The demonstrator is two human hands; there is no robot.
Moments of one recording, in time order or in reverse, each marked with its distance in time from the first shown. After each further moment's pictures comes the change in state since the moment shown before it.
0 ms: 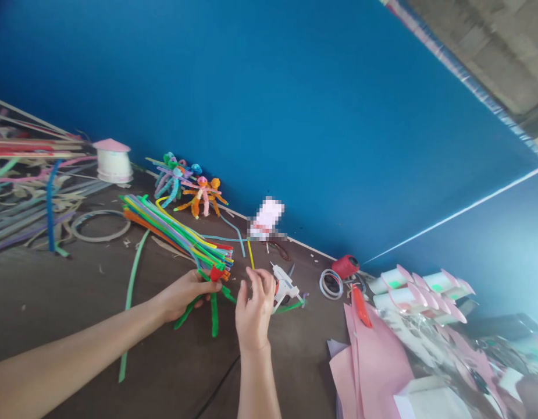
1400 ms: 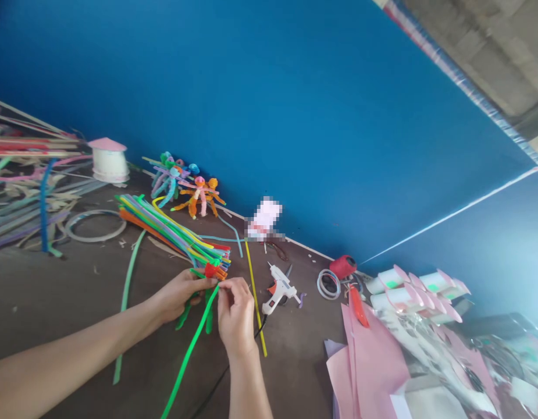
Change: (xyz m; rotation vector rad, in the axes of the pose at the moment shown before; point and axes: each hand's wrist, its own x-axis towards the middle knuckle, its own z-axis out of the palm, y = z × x) left_hand 0.002 -0.004 0.000 -0.134 0.018 0.059; right_hand -0.006 -0.014 0.013 0.448 -0.278 0.198
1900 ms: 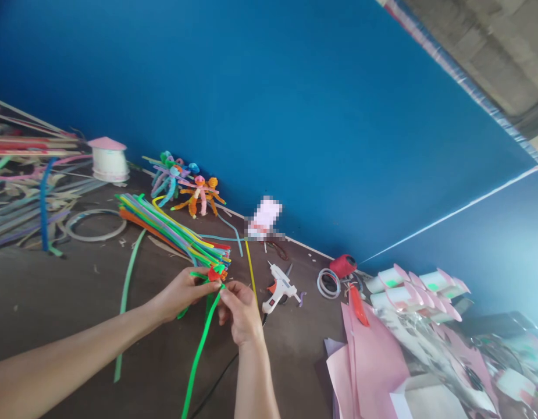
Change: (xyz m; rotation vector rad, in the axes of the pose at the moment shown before) left_hand -0.006 0.004 0.006 0.269 0.068 0.162; right_hand 0.002 0.011 -0.004 0.714 -0.179 0.594
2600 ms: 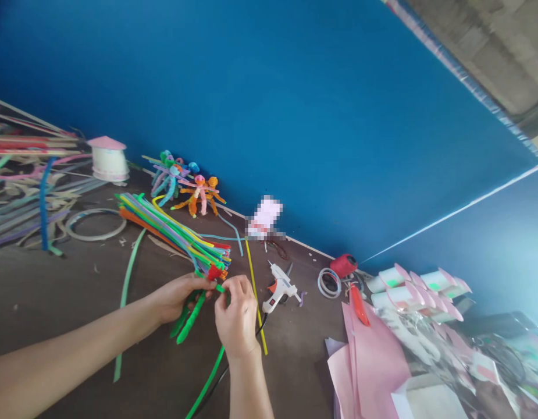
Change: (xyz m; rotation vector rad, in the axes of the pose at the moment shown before) left_hand 0.003 -0.003 -0.006 -0.351 -0.127 -0.382; right_hand -0.011 -0.007 0.011 -1.169 0.273 -0.694
